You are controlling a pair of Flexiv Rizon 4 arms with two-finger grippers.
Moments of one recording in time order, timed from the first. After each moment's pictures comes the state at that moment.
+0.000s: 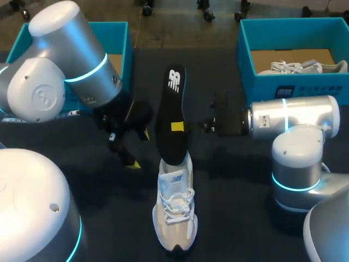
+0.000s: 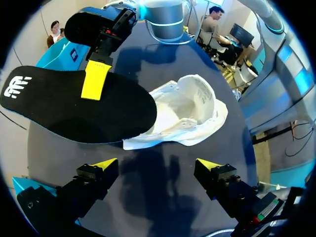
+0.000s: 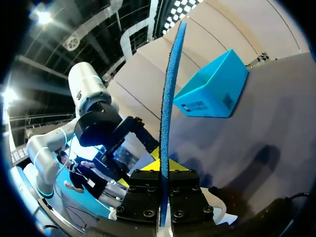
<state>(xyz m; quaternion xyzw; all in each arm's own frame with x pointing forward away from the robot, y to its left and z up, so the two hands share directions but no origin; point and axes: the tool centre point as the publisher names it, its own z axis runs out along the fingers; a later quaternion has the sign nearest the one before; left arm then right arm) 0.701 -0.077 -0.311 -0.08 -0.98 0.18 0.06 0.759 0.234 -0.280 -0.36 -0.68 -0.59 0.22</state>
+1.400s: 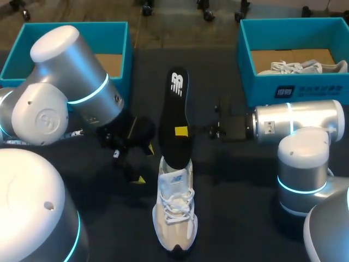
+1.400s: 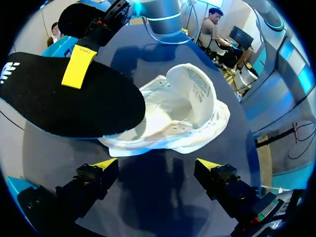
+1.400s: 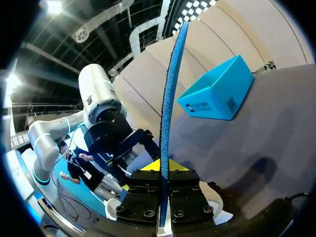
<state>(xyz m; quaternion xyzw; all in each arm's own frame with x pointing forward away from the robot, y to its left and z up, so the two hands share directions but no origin) 0.679 -0.089 -0.340 -0.08 -0.97 0.20 0.06 0.748 0.225 -0.284 -0.32 -0.70 -0.61 0.20</state>
